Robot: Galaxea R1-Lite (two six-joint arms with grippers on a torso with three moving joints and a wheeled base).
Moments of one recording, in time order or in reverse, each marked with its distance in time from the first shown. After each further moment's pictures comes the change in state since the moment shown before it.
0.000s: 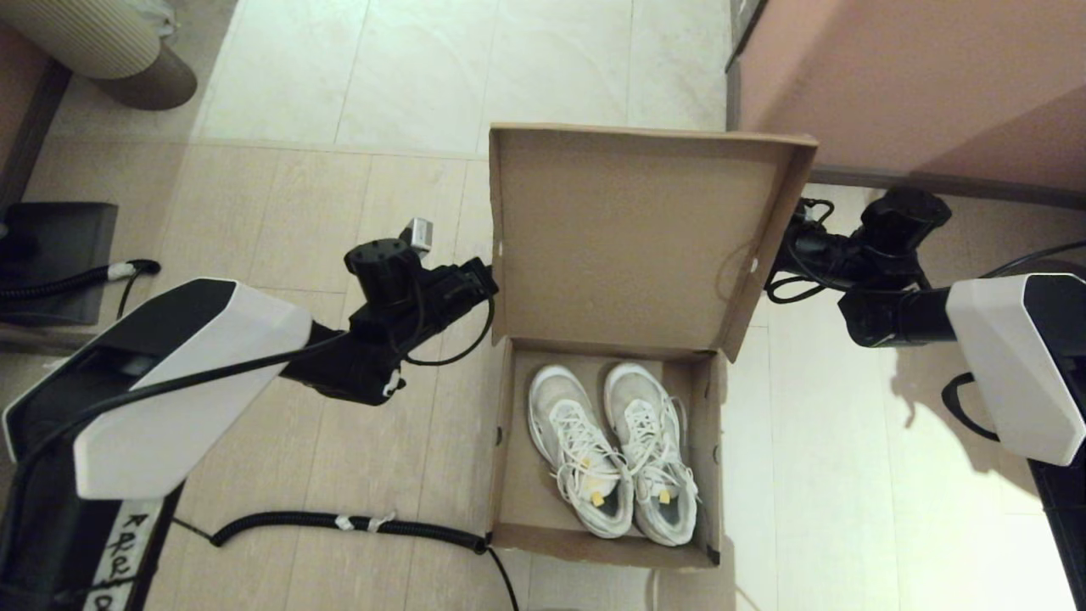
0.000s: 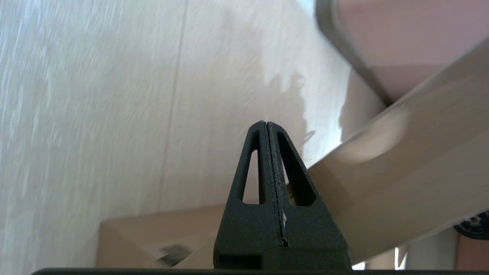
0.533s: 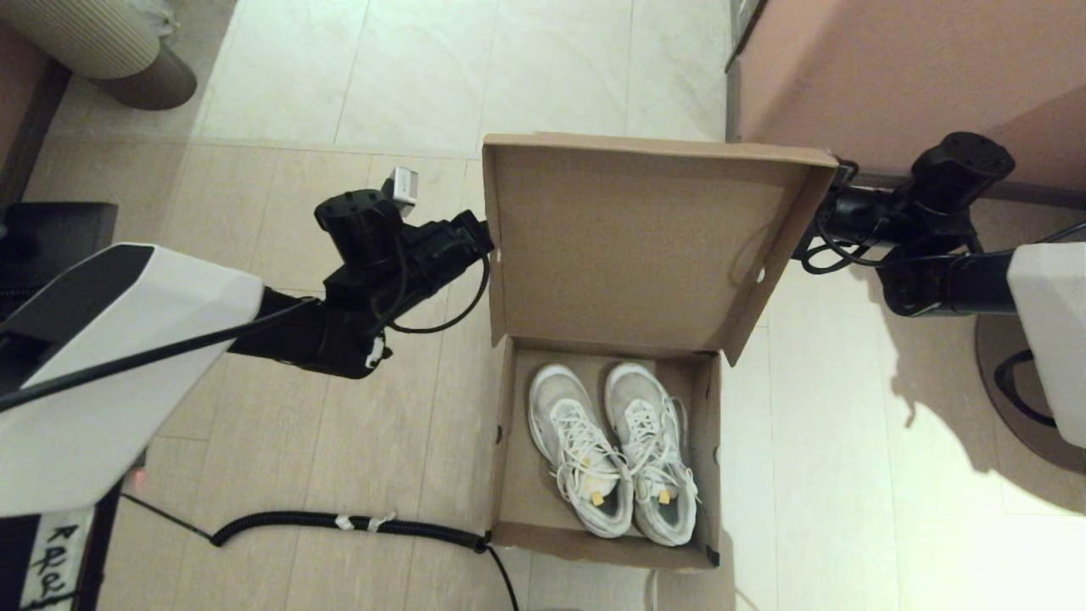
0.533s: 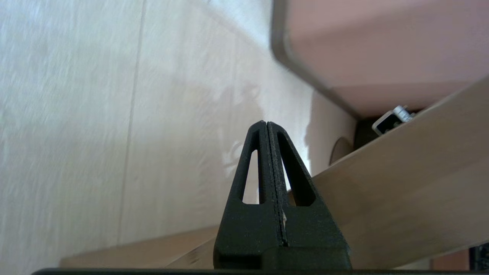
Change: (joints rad) left arm -0.019 -0.127 -0.002 0.036 0.000 -0.012; right arm -0.016 -0.142 0.037 0.000 0.127 0.154
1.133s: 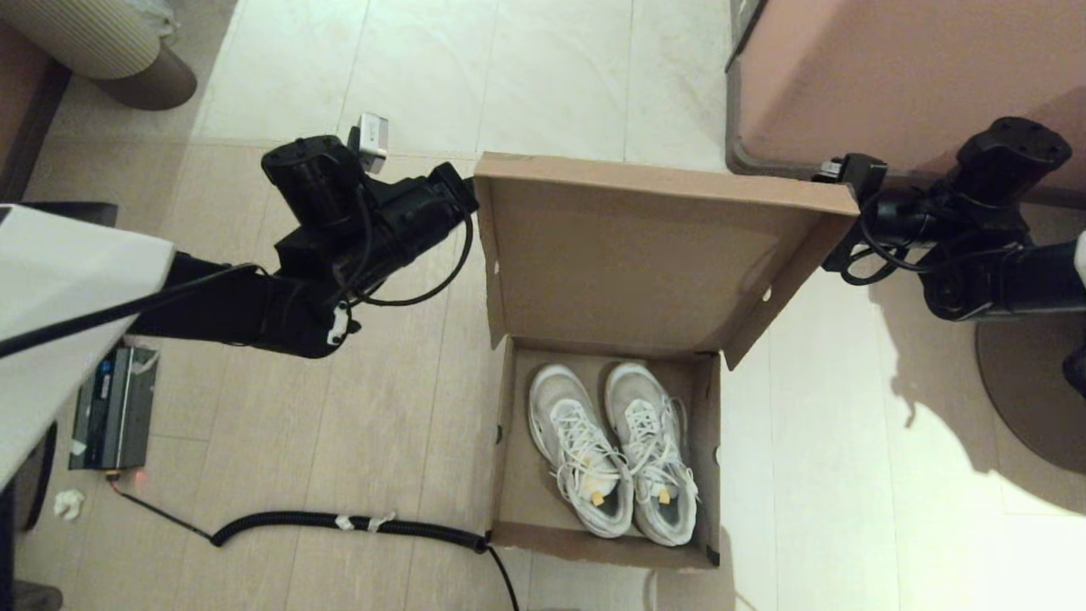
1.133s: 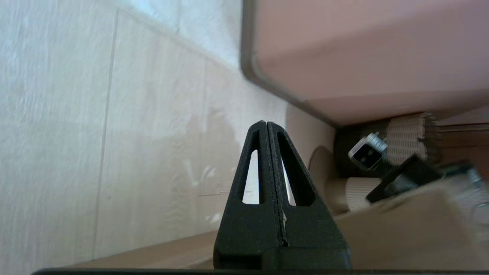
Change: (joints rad) left arm -0.009 -0.155 0.054 0.047 0.000 -0.001; right arm -0.018 -0.165 0.258 -0.066 0.176 0.010
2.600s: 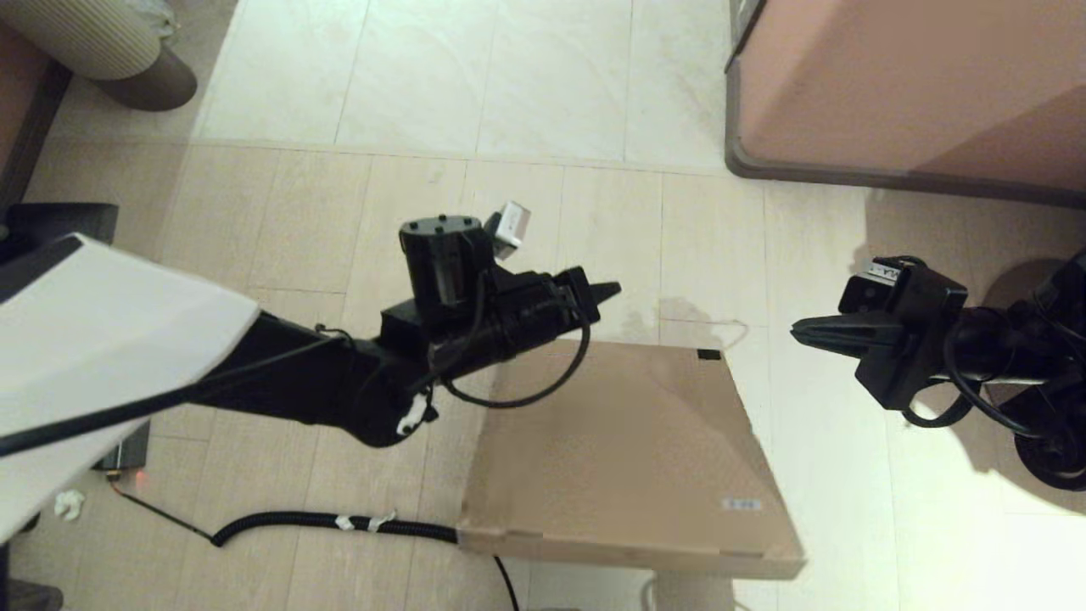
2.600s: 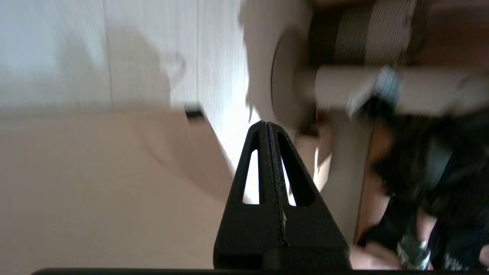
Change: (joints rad) left arm -0.293 -0.027 0.235 0.078 0.029 0.055; right arm 0.027 -0.346 0.917 -0.426 -0.027 -0.060
